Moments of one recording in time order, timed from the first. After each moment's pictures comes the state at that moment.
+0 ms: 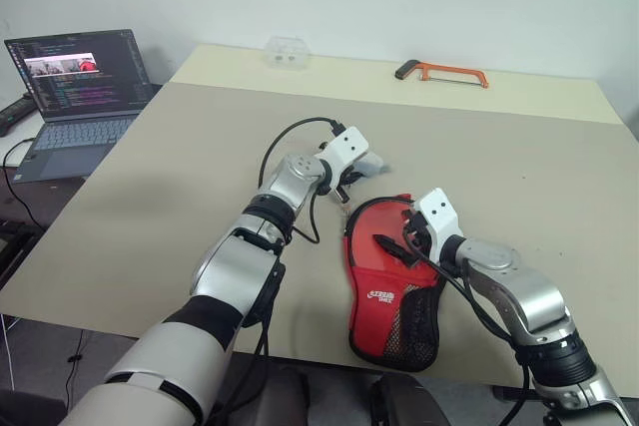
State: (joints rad) left arm -1.21 0.13 -0.23 1.24 0.17 0.06 -0.60; right arm -0.30 -0.42 0.20 -0.30 0.26 0.78 0.44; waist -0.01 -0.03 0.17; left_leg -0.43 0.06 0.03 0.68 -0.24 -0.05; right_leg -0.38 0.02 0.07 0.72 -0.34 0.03
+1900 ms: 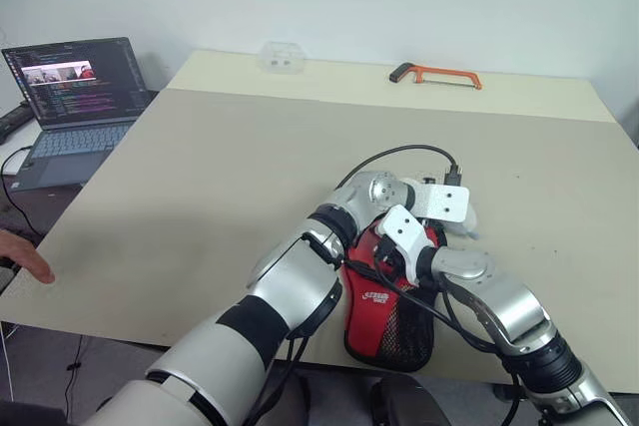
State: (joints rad) left arm -1.30 -0.15 -0.42 1.36 0.48 -0.40 -0.72; right arm -0.34 -0.41 0.38 -0.33 0.18 0.79 0.53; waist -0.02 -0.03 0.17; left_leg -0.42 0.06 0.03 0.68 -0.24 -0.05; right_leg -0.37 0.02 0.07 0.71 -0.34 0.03
